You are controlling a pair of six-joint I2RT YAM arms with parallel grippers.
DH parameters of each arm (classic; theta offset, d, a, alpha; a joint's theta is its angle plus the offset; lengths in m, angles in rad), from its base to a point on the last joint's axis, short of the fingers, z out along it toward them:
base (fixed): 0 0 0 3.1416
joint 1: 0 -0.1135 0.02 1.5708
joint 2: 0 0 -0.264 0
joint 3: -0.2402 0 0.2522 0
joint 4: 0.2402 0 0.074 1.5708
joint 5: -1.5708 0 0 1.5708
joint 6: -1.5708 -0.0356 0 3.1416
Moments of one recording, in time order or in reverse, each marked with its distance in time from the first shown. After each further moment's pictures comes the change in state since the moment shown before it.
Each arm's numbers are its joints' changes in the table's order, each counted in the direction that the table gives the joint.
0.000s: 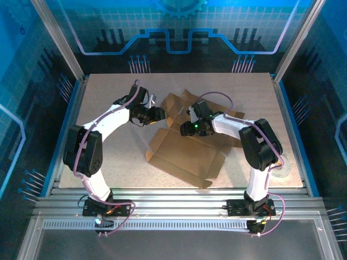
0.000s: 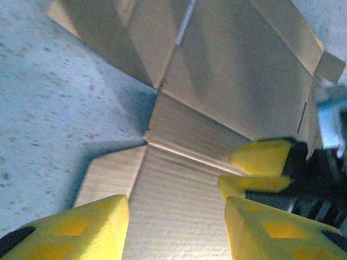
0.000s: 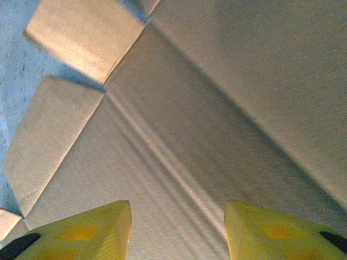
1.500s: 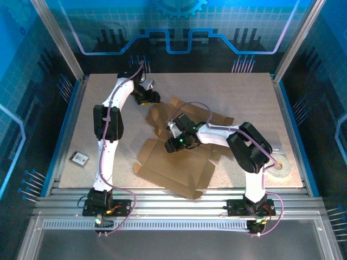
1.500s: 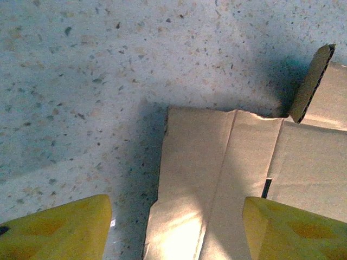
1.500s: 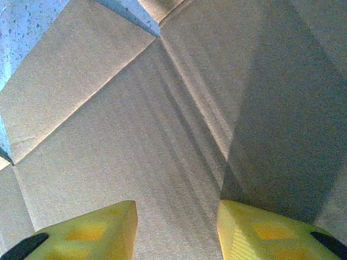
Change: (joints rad) left arm -0.148 0.787 -1.099 0.614 0.004 -0.451; right arm -0.211 0.037 0.010 -0.024 0.035 0.090
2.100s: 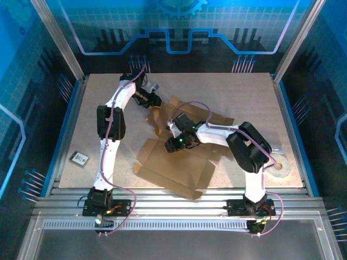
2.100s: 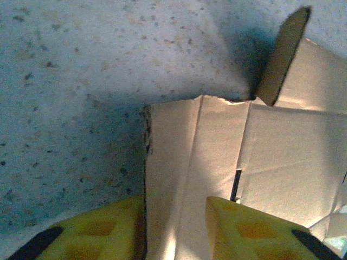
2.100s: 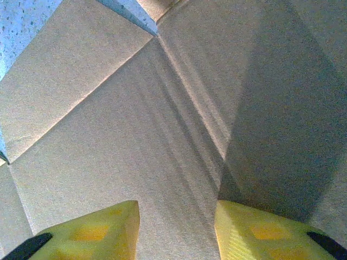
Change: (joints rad) left arm 0.000 0.080 -0.051 0.045 -0.188 -0.048; right arm -0.001 0.006 -0.016 0.023 -0.010 0.003
